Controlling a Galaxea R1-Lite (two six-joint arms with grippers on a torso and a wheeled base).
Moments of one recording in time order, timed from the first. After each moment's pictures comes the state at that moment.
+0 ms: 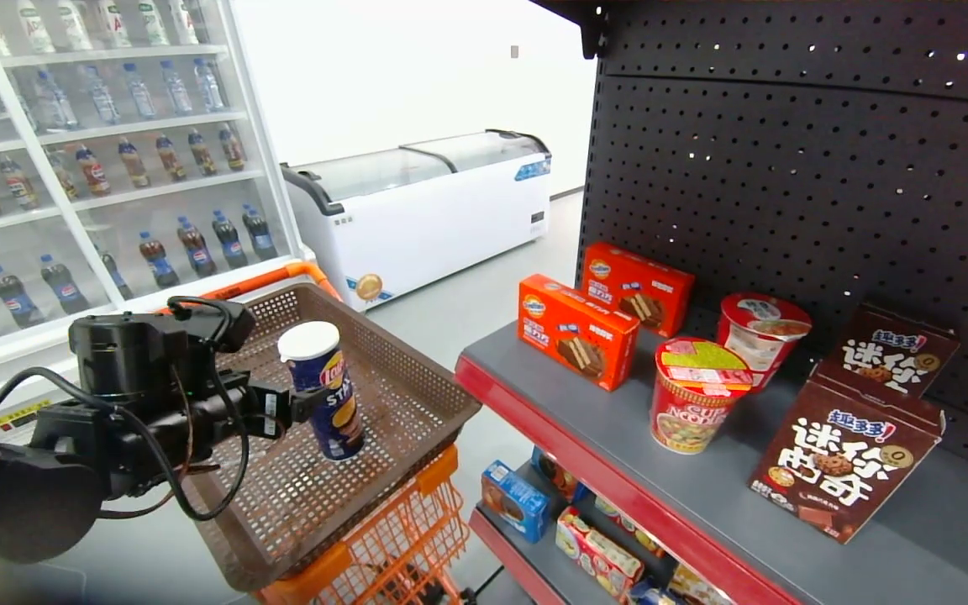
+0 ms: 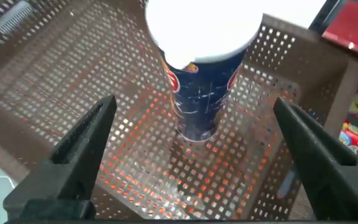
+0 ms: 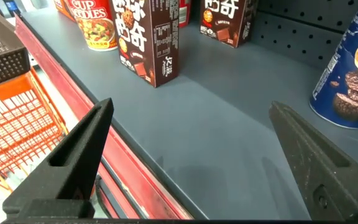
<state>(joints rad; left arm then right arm) -0.08 1.80 -0.61 -0.78 -0.03 0.06 0.00 0.00 0.00 0.00 0.03 0.00</state>
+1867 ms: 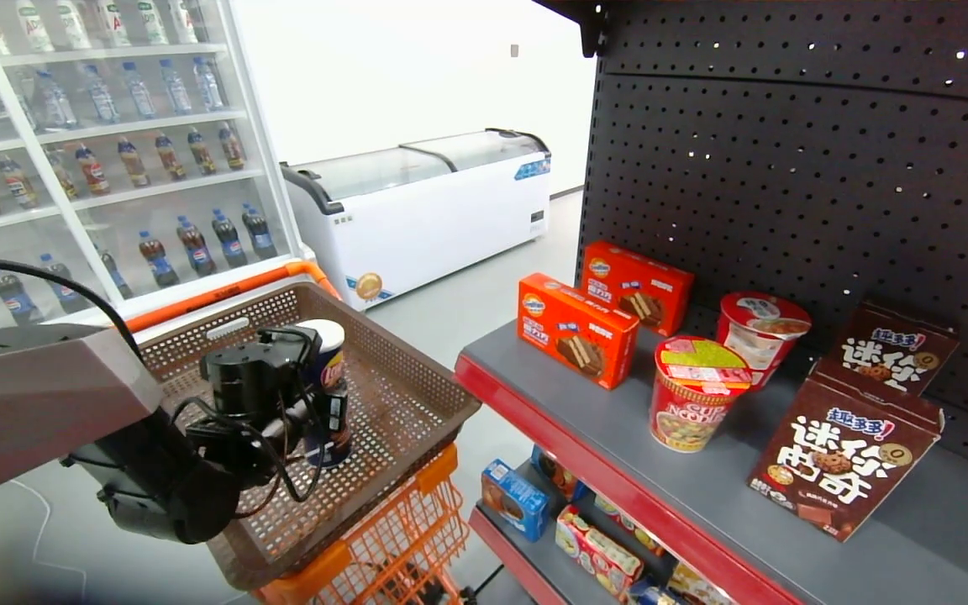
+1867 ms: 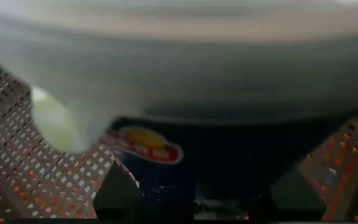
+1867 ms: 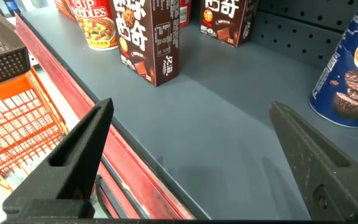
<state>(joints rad) -0.14 2.18 -0.71 -1.15 0.15 0.10 0.00 0.00 0.00 0.00 0.03 0.00</state>
